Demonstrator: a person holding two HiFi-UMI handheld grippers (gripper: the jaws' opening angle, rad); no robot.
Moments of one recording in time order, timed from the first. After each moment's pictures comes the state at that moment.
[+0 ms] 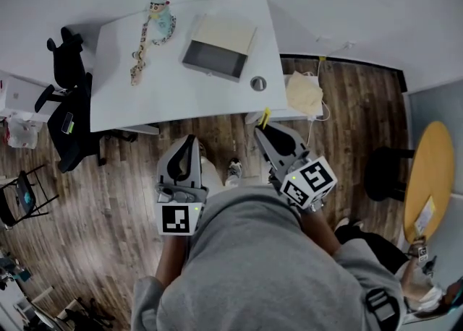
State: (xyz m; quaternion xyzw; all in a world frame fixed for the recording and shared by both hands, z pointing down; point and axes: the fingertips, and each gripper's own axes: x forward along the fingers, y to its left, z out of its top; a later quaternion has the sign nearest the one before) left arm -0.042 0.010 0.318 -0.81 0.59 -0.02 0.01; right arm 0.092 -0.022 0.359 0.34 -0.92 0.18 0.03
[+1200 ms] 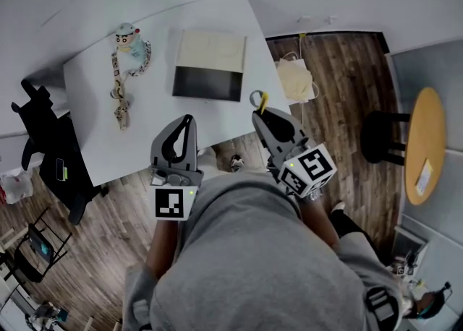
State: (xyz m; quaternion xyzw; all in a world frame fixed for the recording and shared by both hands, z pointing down) left arm -0.087 -0.194 0.340 -0.88 0.47 -0.03 -0.04; right arm 0.047 -0.185 0.374 0.45 -0.86 0.21 0.06
